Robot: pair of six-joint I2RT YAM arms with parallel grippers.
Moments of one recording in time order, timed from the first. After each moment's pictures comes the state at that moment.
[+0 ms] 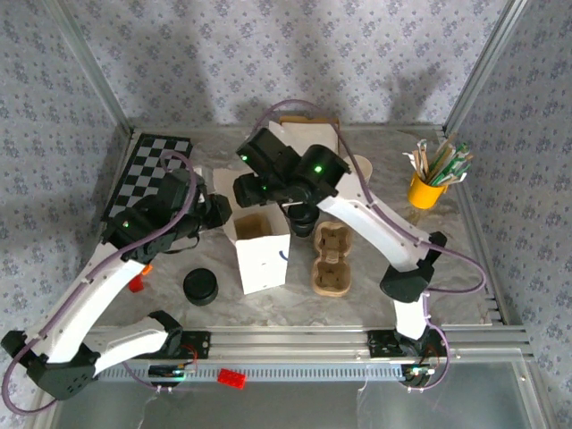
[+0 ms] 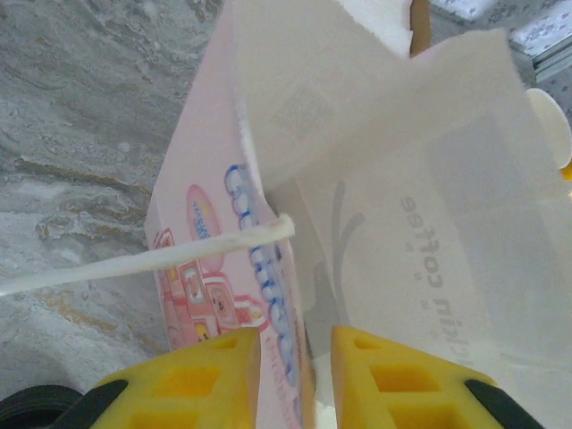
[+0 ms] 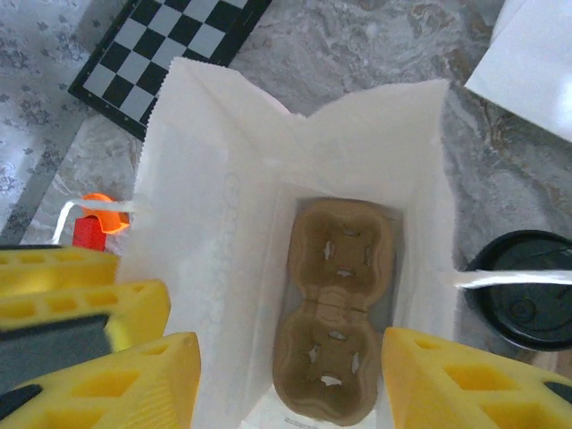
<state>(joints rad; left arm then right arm) -0.66 1.03 1.27 -0.97 -0.13 -0.76 1.02 1.89 2.36 -1.33 0.16 0.56</state>
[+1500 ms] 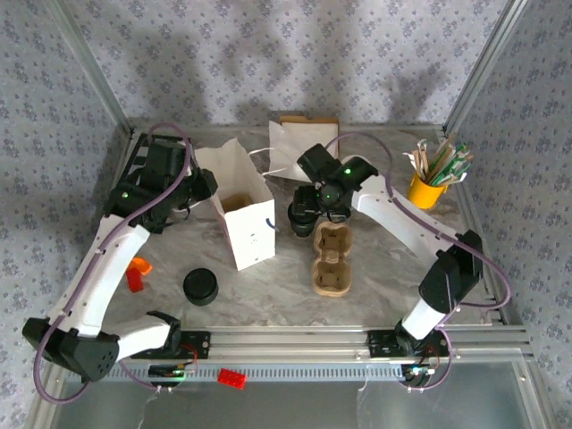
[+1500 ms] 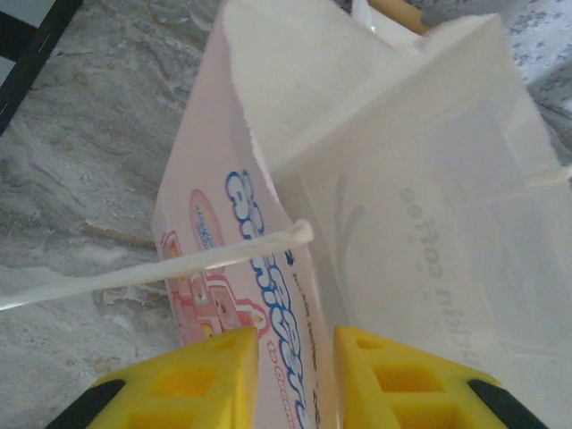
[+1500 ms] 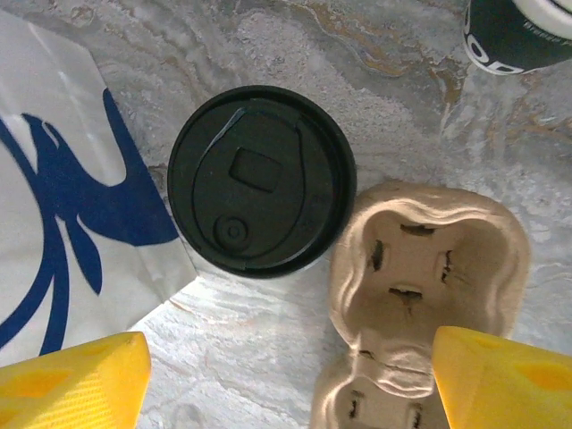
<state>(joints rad) -0.39 1.18 1.36 -0.93 -0.02 -0.64 0.71 1.65 1.59 -1.12 0.08 0.73</state>
